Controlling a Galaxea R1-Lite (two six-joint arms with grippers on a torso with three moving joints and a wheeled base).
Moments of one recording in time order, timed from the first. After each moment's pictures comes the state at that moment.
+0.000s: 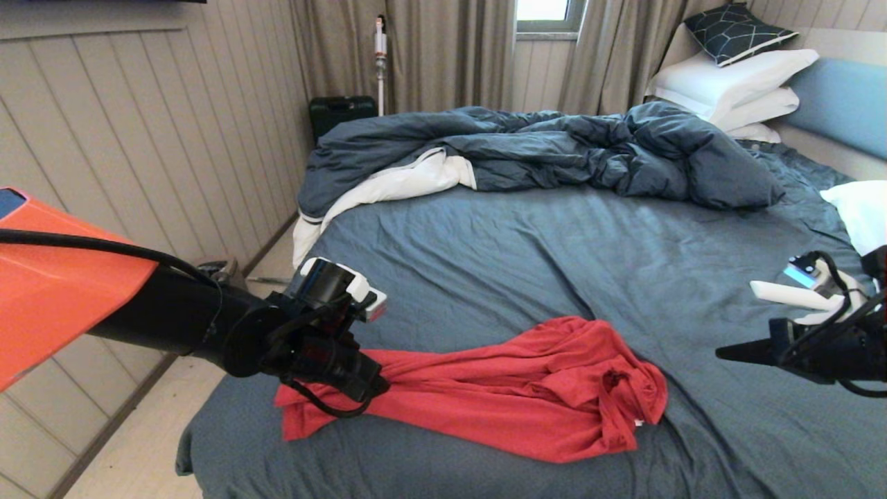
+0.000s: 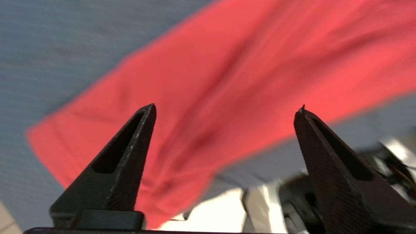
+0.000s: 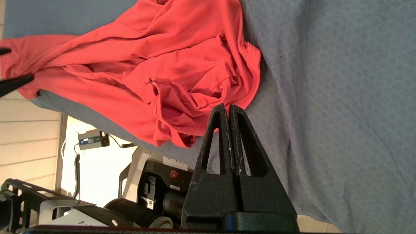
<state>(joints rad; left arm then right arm) -0.55 2.00 -1.08 -0.01 0.05 0.09 -0.39 1.64 -0.92 0.21 0.66 -0.11</state>
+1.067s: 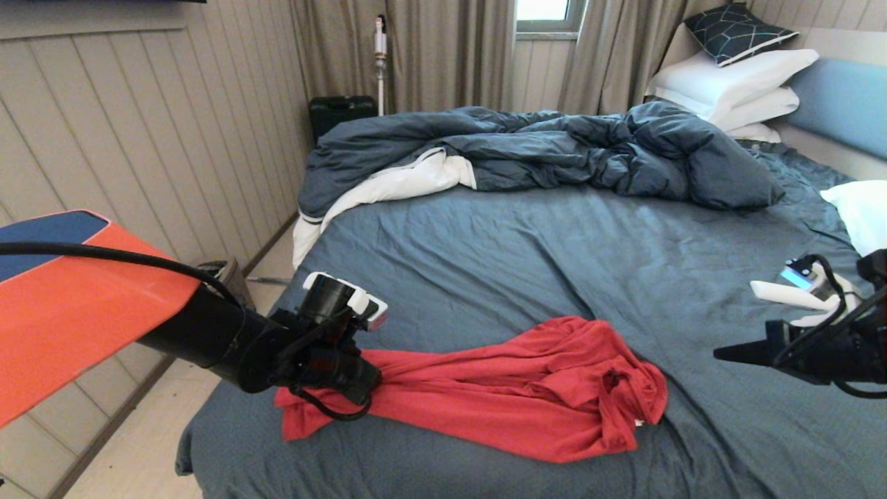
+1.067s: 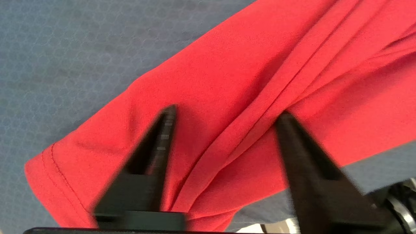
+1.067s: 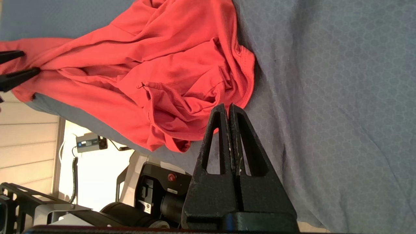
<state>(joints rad) -0.54 2.07 -1.03 -0.17 0.07 0.14 -0.39 1.66 -0.91 0.16 0.66 -0.11</state>
